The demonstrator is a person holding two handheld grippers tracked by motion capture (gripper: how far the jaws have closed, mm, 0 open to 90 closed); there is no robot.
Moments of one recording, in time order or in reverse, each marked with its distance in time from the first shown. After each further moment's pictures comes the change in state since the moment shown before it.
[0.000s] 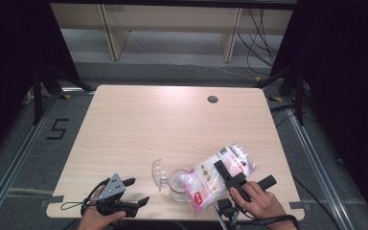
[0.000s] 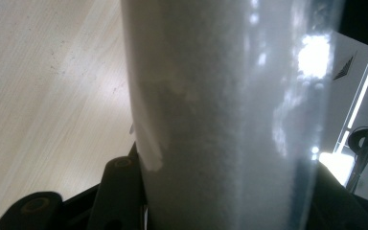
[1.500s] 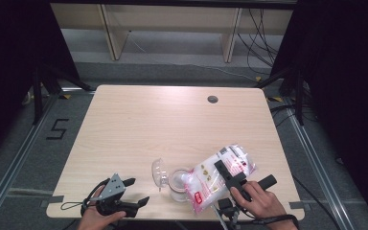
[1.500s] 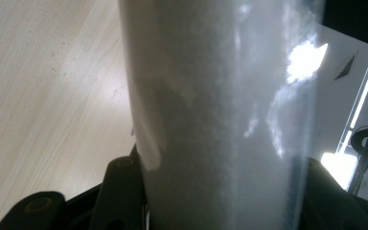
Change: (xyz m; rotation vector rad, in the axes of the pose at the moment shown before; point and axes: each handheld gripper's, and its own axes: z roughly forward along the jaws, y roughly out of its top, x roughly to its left) left arm 0.000 0.000 -0.001 0.005 -0.001 0.010; right arm -0.003 -0.002 0.001 -0.017 -0.002 -0.022
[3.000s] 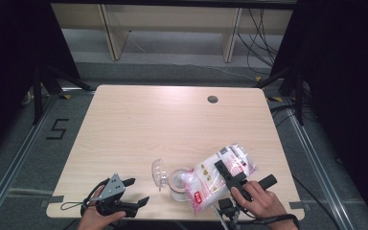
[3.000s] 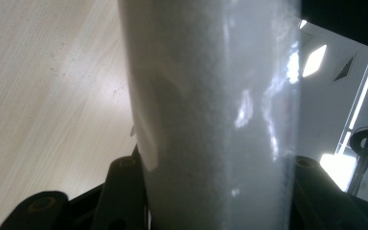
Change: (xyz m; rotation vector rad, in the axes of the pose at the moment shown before) left arm 0.000 0.000 0.000 0.000 0.002 0.001; right arm 0.002 0.000 -0.001 0.004 0.003 0.028
